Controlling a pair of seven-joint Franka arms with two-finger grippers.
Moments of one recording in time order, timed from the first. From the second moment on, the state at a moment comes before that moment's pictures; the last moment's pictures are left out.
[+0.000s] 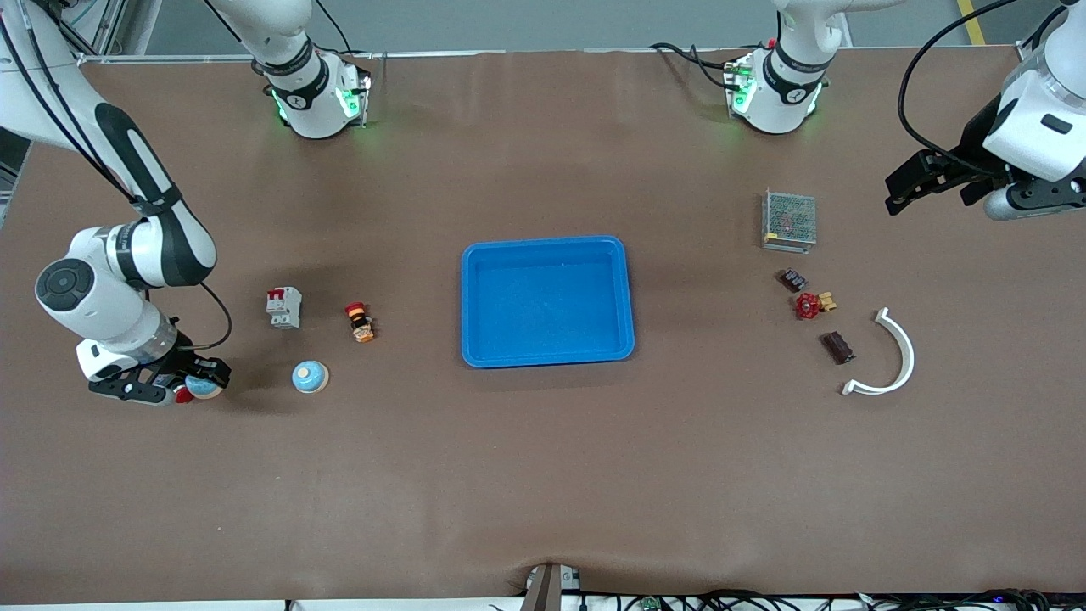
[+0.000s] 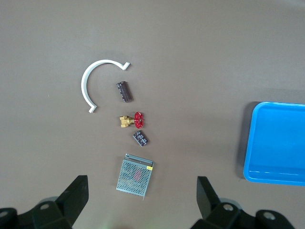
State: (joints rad) left arm 0.06 -0.10 -0.18 -1.67 0.00 1.58 -0.24; right arm -0.55 0.56 0.38 -1.97 -0.44 2.63 0.30
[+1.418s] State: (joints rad) left arm 0.08 -0.08 -0.17 -1.65 0.00 1.53 -0.24; right arm -0.56 0.64 0.35 -1.98 -0.48 2.74 0.30
